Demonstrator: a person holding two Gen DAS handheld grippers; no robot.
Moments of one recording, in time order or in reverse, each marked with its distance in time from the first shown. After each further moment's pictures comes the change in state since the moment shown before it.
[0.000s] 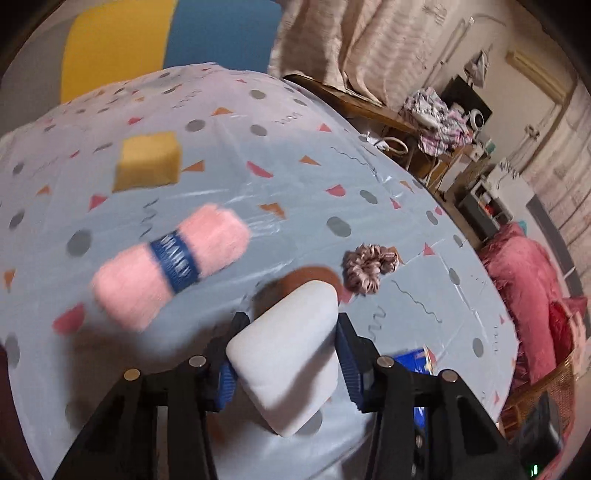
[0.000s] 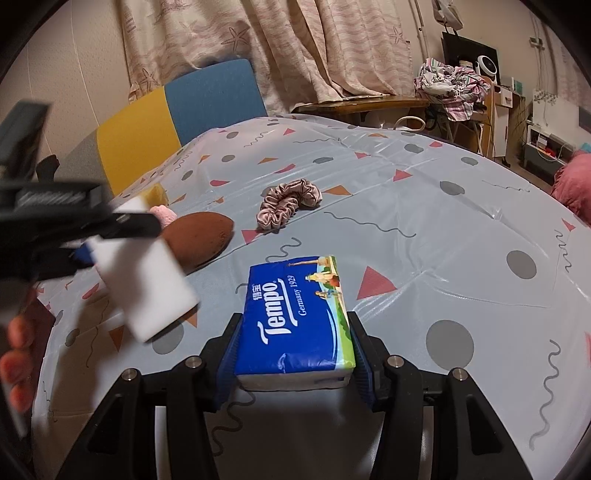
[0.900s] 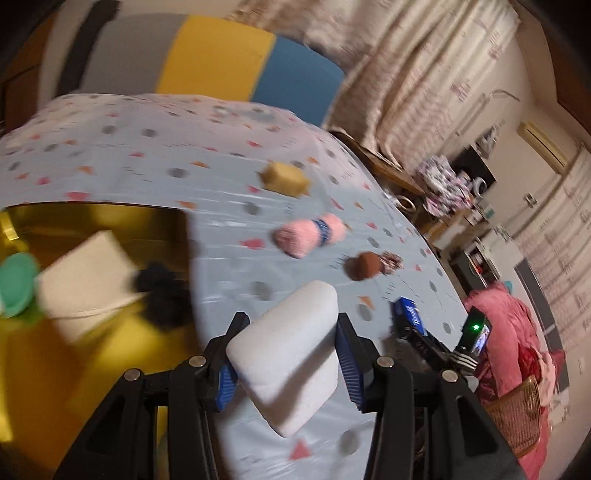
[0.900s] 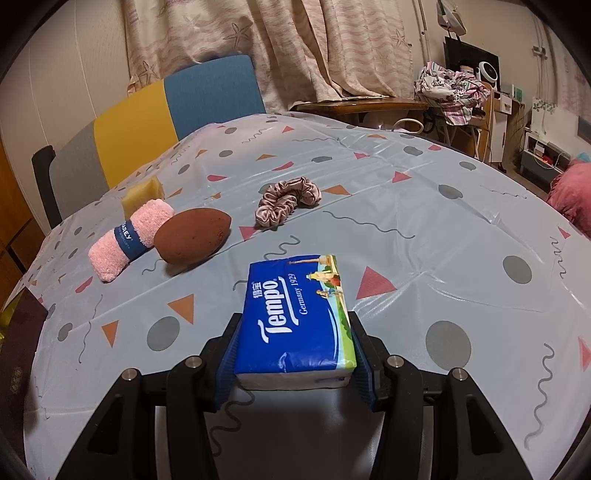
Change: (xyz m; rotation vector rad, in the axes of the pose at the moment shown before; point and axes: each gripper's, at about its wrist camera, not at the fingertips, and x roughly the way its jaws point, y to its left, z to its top) left arm -0.205 0.131 -0.111 -0.186 -0.181 -0.008; right arm 0.002 0.005 -0.001 -0.028 0.008 -0.037
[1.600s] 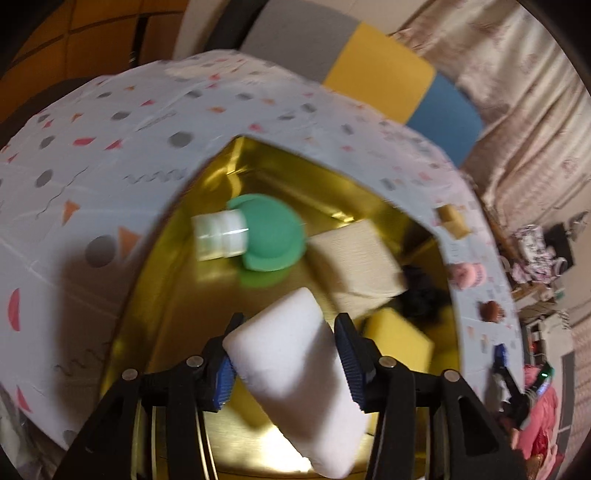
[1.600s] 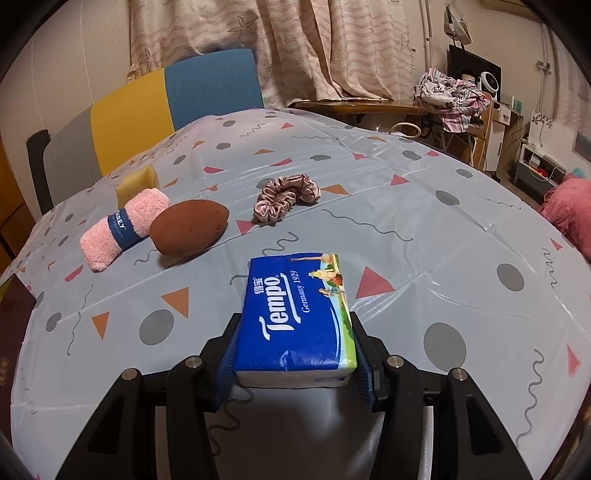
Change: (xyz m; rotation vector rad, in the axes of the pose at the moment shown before) left arm -0.063 0.192 -0.028 -0.334 0.013 0.321; right arm 0.001 0.010 0.000 -0.047 0.014 -0.056
